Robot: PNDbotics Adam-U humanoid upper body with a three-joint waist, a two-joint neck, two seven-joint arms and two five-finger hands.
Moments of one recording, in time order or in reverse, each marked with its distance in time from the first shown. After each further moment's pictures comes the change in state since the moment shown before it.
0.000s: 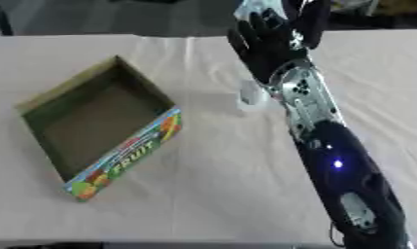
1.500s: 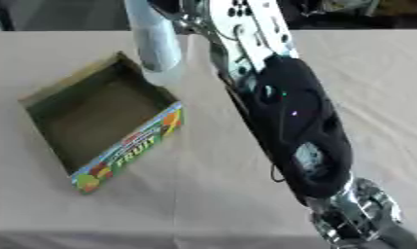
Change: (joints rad) left arm -0.010 0.000 -0.013 0.001 0.010 0.000 -0.010; right arm -0.348 0.152 0.158 -0.047 -0.138 0.182 -0.065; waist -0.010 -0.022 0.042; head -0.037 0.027
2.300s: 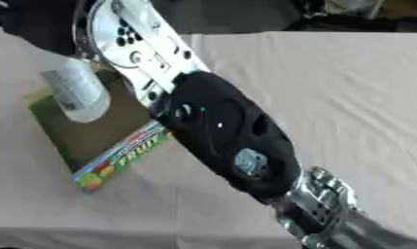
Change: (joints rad) left arm -0.018 -0.004 -0.012 0.012 0.016 0.001 -0.017; right arm -0.047 0.106 0.127 0.099 -0.031 0.082 0.028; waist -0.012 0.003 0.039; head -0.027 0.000
